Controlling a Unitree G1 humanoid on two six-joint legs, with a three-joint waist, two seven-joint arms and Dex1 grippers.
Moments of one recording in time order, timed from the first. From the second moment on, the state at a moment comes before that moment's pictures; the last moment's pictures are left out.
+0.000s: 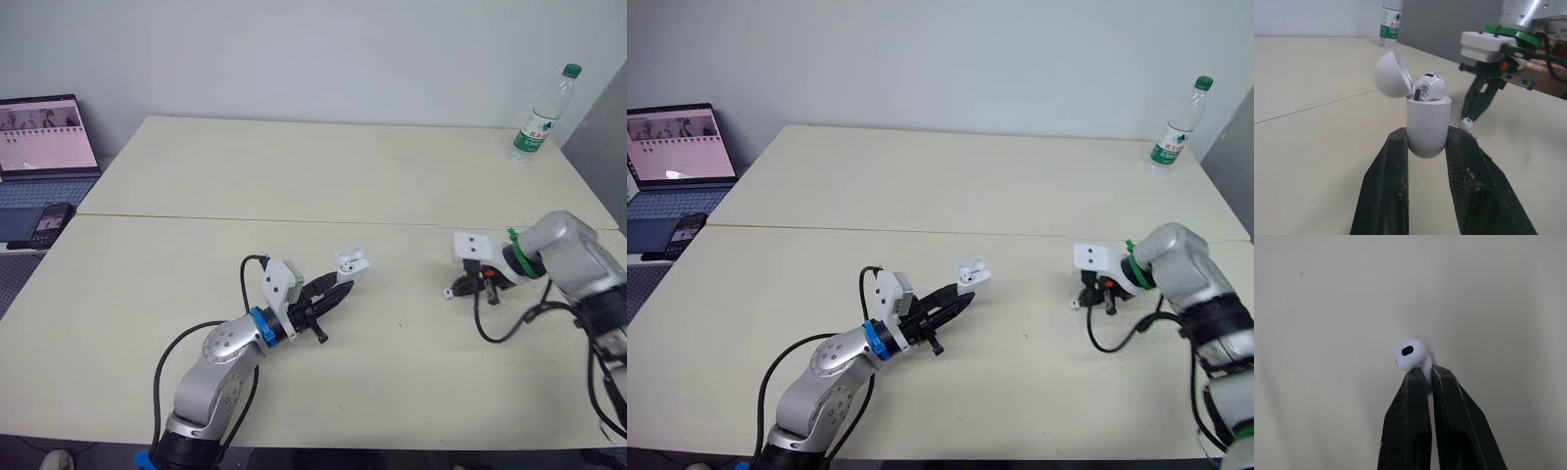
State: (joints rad) left arm -0.09 0.27 -0.15 -0.32 -0.39 0.30 -0.67; right arm -0.69 -0.93 0.38 0.24 -0.12 0.36 1.48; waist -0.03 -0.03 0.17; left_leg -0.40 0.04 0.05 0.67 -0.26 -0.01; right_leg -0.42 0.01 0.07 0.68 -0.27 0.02
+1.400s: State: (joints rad) left arm -0.12 0.28 -0.15 -0.31 -0.39 0.30 -0.69; right arm -0.38 -1.13 0.32 -0.31 -0.10 0.92 1.31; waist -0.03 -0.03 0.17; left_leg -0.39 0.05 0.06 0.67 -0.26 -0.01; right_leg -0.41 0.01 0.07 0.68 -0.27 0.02
